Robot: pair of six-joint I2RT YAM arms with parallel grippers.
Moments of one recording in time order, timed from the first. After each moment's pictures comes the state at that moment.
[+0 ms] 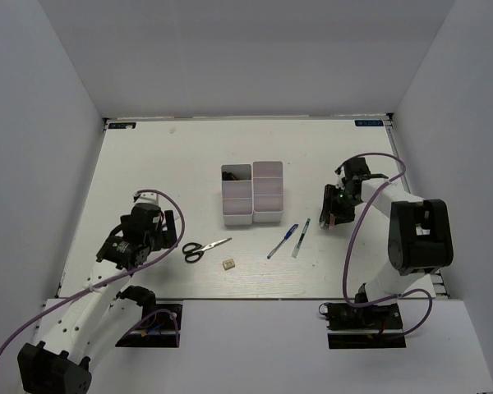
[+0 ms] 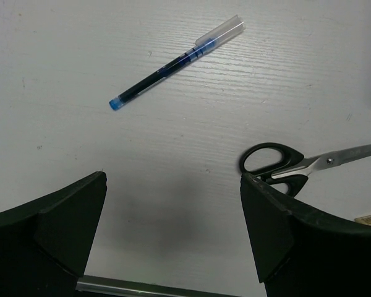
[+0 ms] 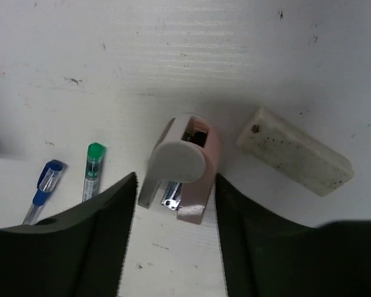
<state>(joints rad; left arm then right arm) -0.33 0.73 0.59 -0.74 -0.33 -0.32 0.11 1.64 0.95 -0.58 -0.24 0.19</state>
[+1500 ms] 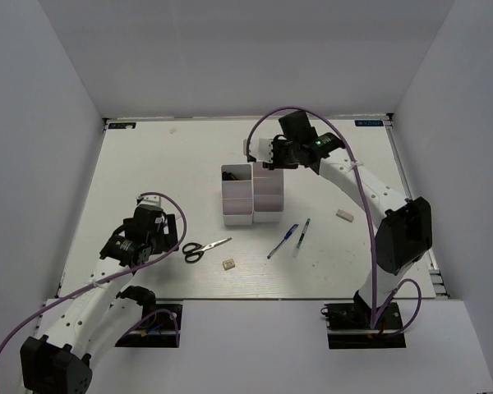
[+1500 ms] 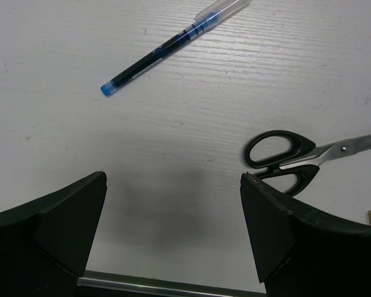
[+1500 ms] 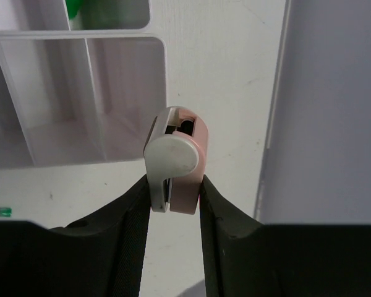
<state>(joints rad) -0.33 0.76 0.57 -0.74 -0.30 -0.32 0.59 1.71 1.57 -0.67 -0.12 -1.09</state>
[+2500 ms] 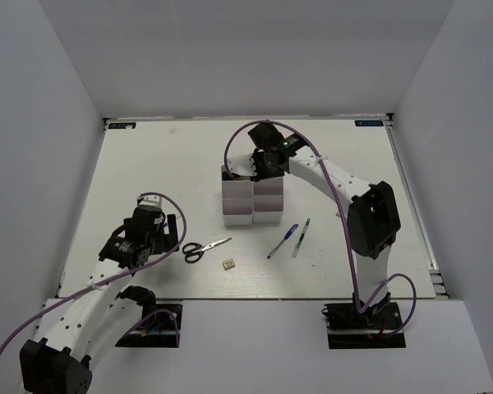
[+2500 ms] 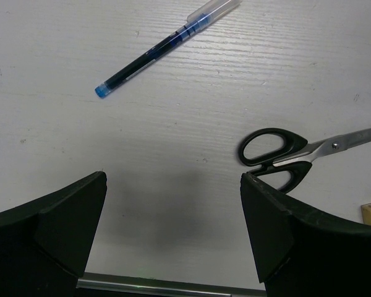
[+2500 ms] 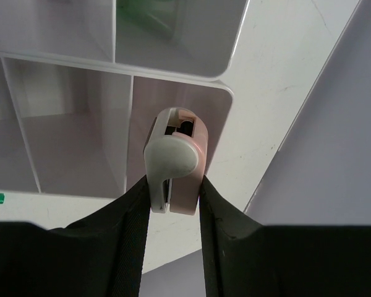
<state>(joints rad) -0.33 0.74 0.57 -0.74 -0.28 -0.32 0.70 1.93 1.75 -0.84 0.08 -1.22</state>
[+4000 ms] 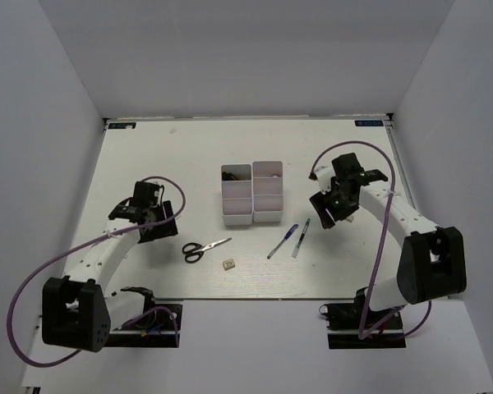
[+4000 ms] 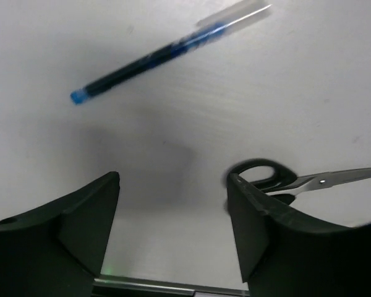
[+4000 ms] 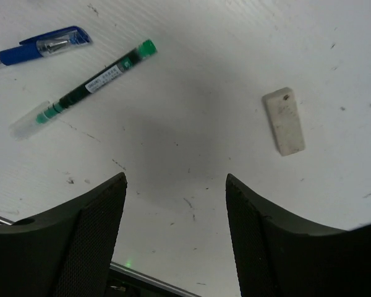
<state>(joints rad) -0.16 1.10 0.67 -0.71 -0.12 -0.40 0.32 1.44 1.05 -0.84 -0.10 -0.37</state>
